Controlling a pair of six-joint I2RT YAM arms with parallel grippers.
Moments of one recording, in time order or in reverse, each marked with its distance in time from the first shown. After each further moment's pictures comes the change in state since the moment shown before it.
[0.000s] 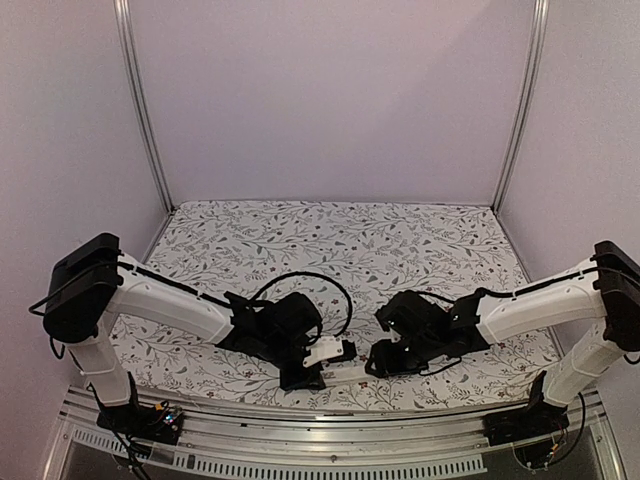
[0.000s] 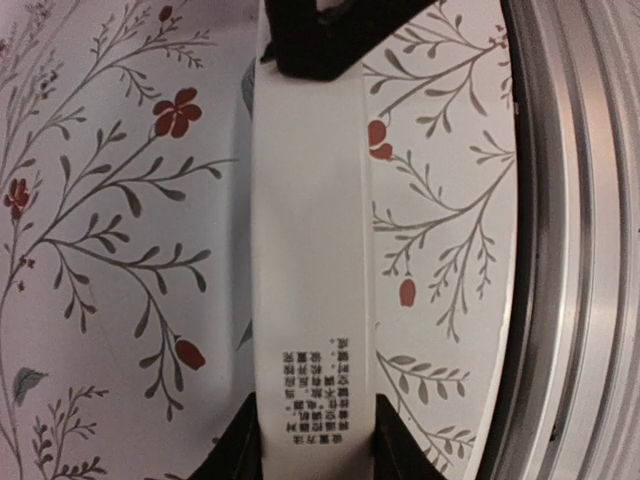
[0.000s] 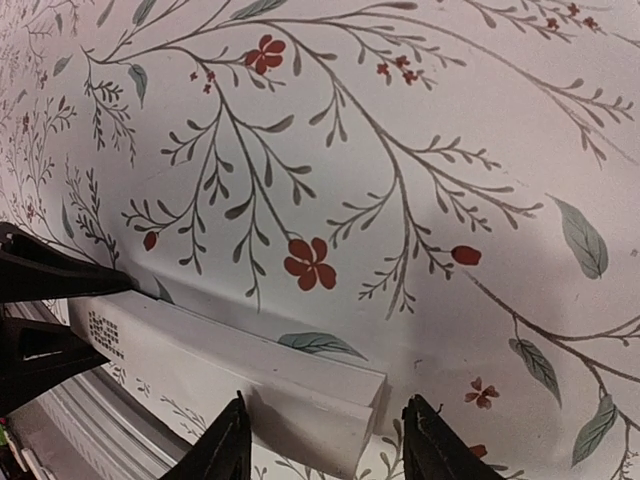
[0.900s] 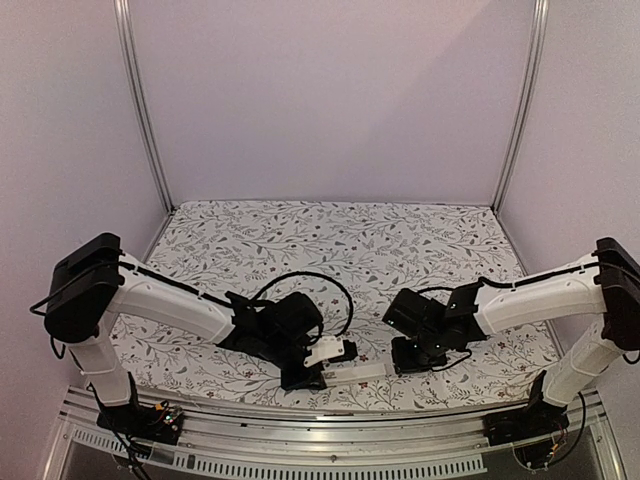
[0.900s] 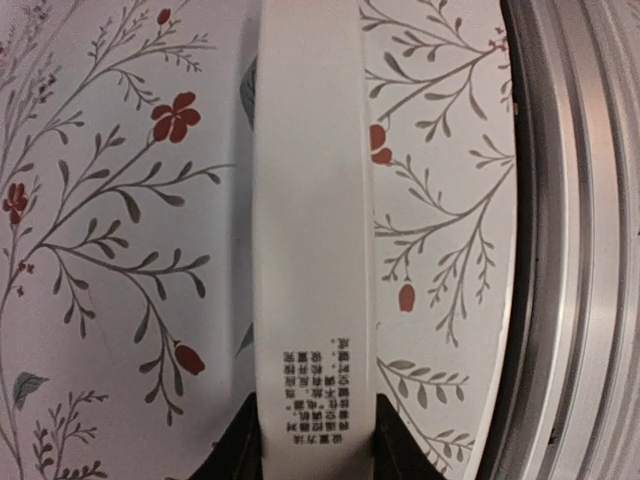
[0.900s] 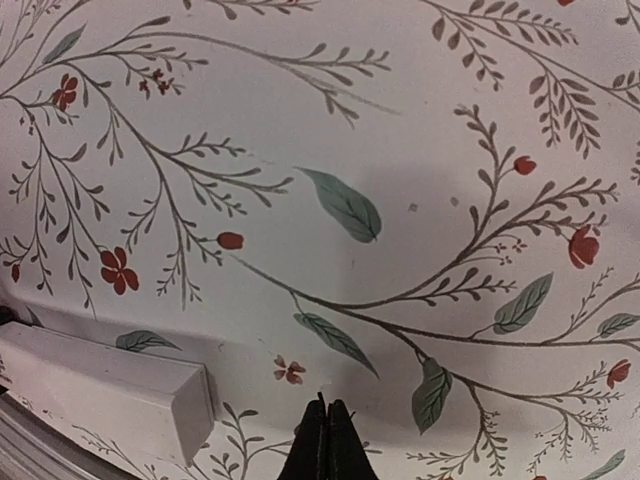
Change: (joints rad) left arm 0.000 0.005 0.007 -0.002 0.002 0.001; right arm -0.041 -0.027 0.046 -0.295 0.143 0.042
